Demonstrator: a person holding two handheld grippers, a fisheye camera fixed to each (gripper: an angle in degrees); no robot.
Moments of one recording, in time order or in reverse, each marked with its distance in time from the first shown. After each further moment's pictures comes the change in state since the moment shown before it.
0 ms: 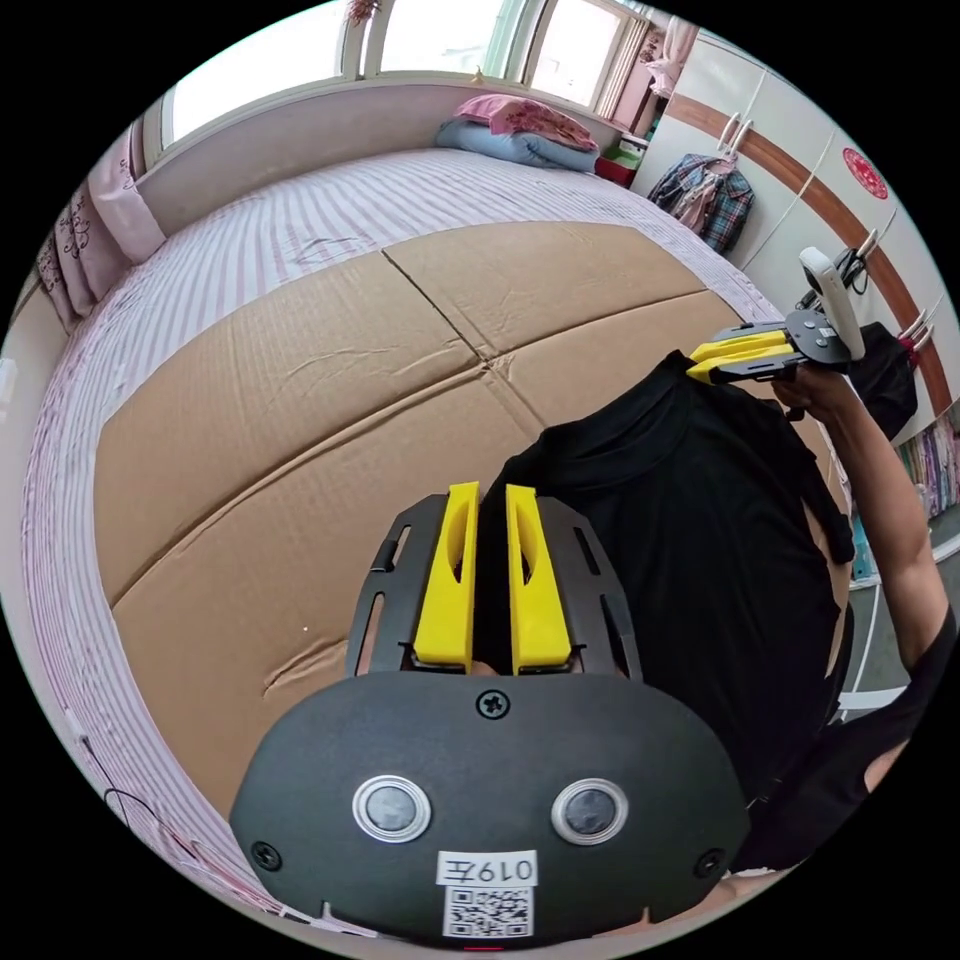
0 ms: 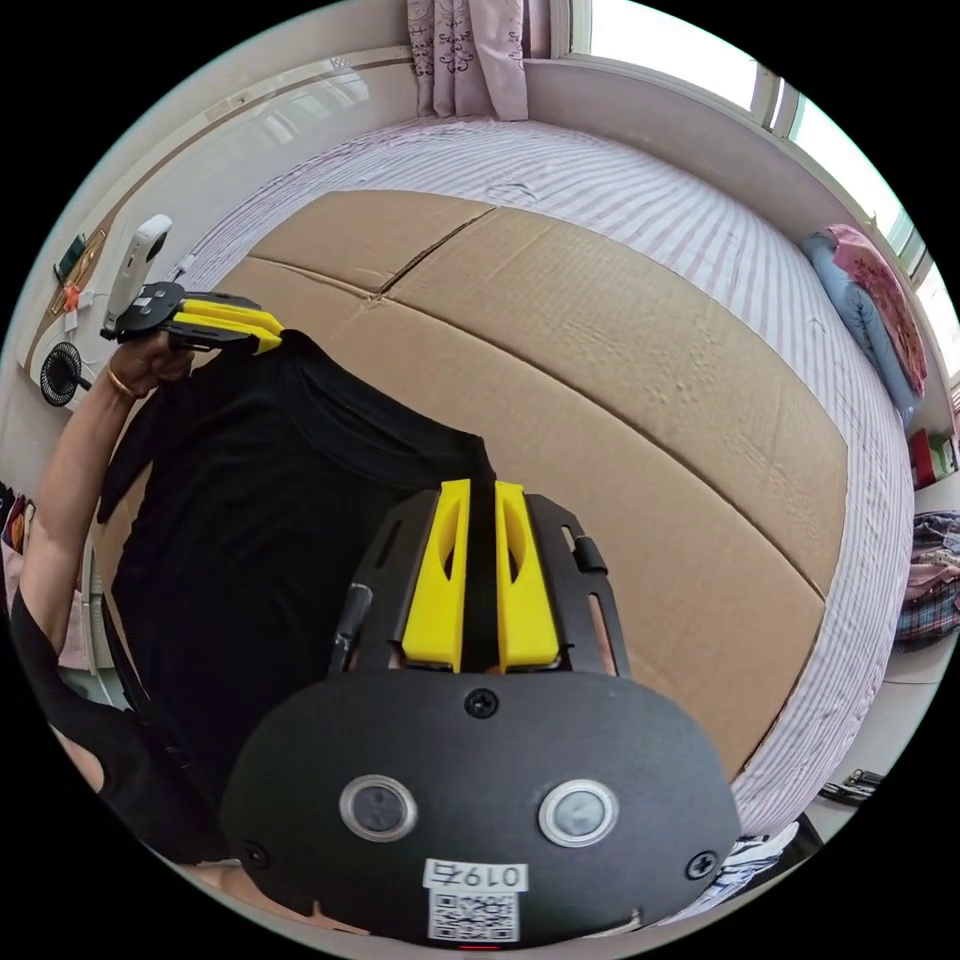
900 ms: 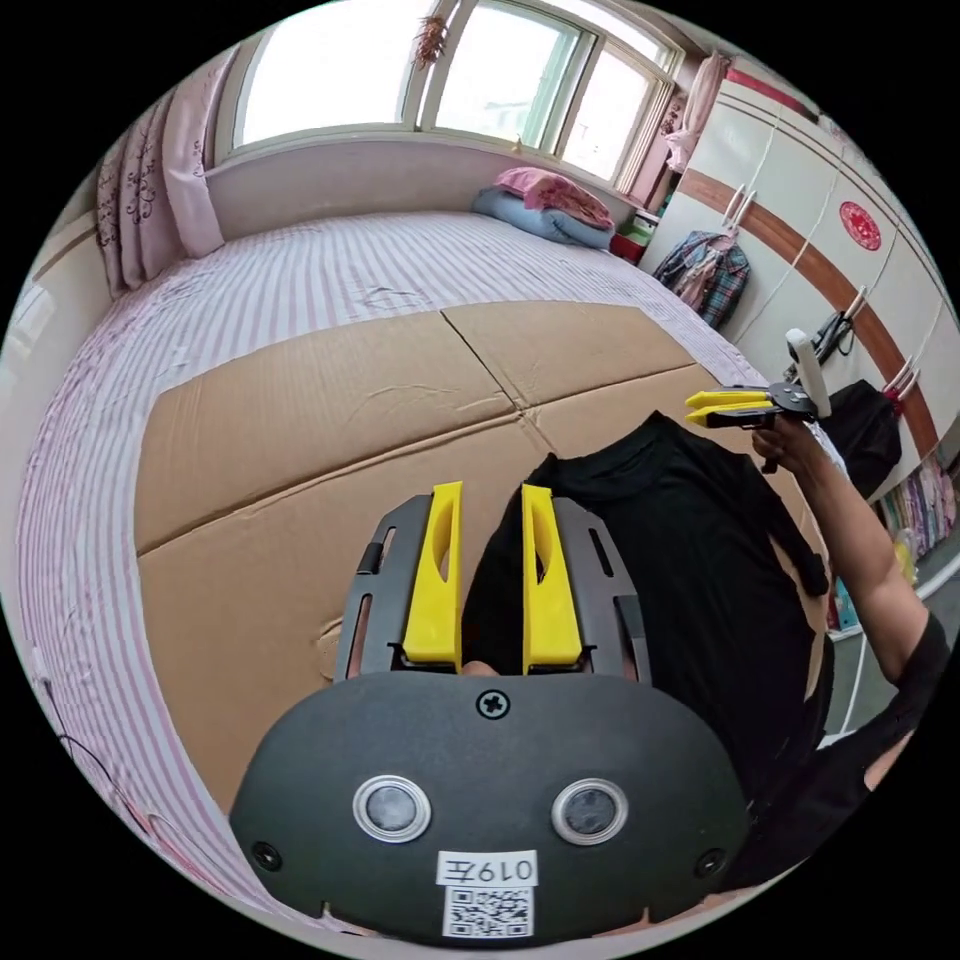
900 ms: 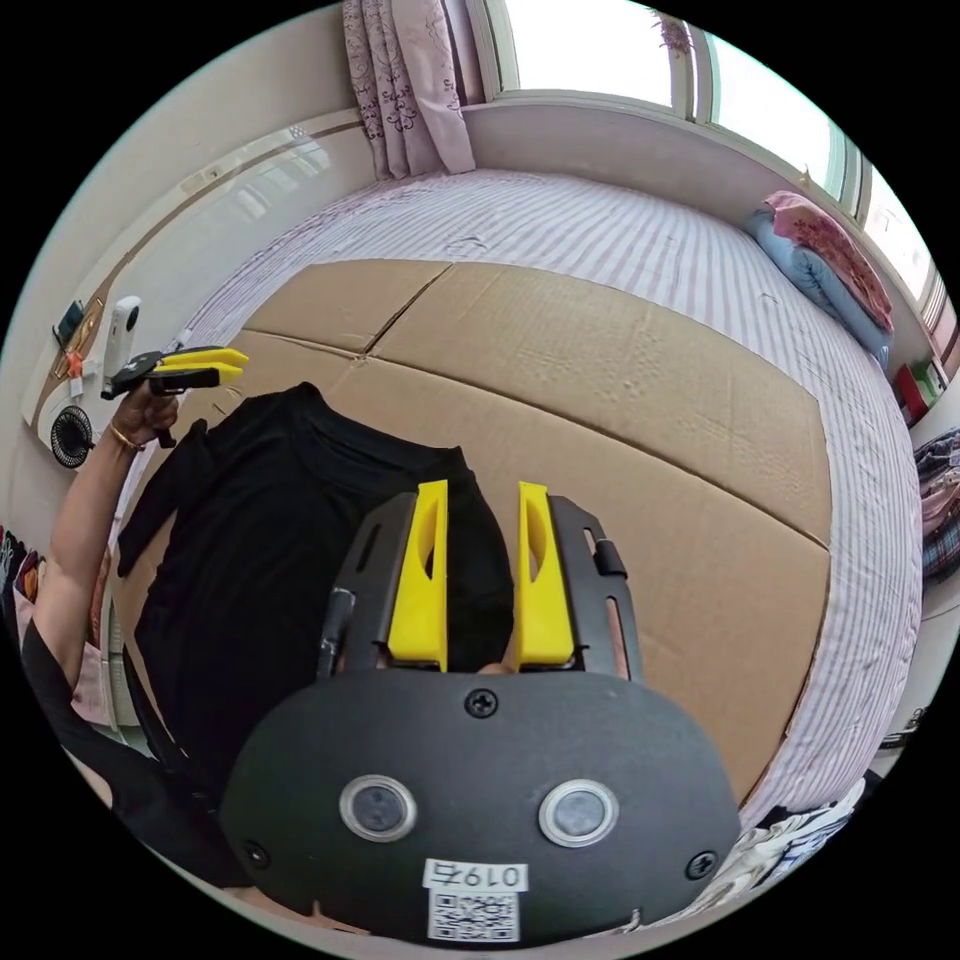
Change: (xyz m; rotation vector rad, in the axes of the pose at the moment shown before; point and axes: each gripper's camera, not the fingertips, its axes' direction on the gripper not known) left arm -0.023 0.078 -0.081 0.160 0.037 -0.096; right arm 0.043 0.079 -0.027 0.160 -0.046 0.153
